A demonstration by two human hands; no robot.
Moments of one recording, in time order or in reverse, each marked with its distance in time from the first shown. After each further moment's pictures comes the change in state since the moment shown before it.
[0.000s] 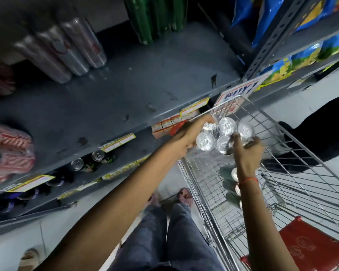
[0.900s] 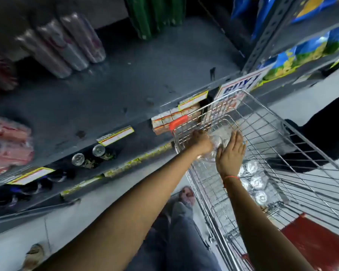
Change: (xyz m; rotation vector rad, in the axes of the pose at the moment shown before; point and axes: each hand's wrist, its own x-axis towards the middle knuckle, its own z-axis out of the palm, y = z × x) left_hand 0.104 -0.084 0.051 0.771 0.096 0.040; right_hand 0.017 0.107 0.039 -0.695 -0.099 -0.475
